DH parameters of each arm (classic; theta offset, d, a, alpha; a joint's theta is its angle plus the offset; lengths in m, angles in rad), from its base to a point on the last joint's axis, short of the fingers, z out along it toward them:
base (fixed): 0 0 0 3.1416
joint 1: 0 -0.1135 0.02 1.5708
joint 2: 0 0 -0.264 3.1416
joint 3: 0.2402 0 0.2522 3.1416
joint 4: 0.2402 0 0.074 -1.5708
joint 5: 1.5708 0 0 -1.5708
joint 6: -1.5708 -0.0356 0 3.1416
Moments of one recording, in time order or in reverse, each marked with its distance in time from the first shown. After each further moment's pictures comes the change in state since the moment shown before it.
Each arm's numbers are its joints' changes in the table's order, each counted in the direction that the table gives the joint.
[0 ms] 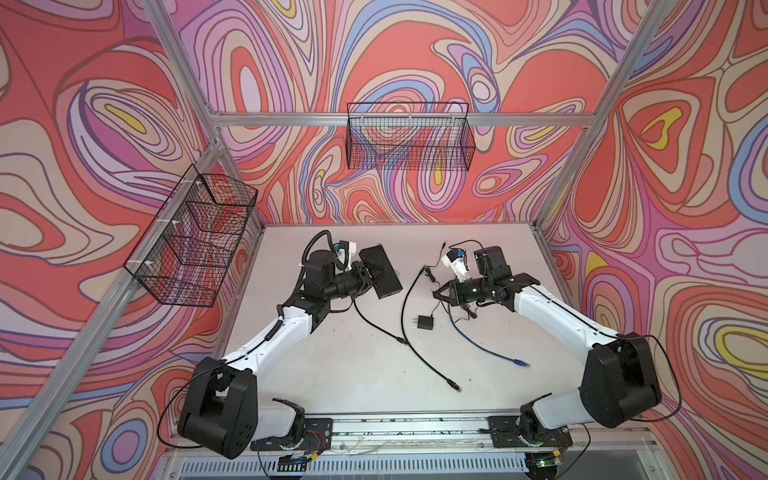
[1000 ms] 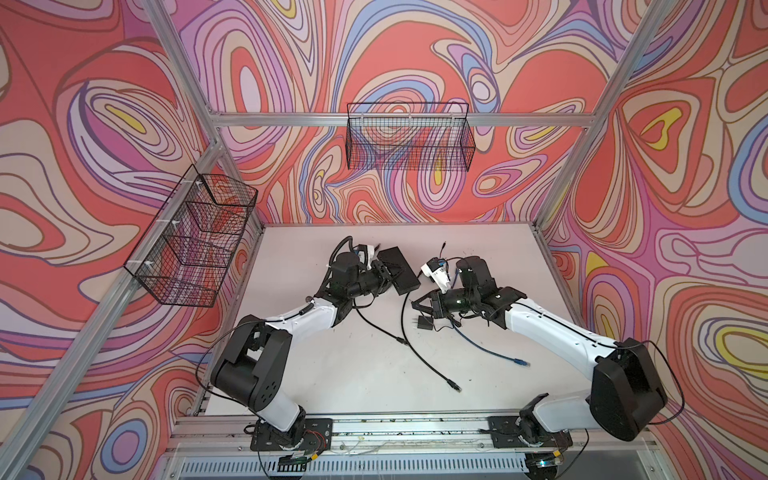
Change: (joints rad) left arm 0.118 0.237 0.022 -0.271 -0.117 0.198; right arm -0.193 -0.040 -0.055 -0.215 -0.024 -0.124
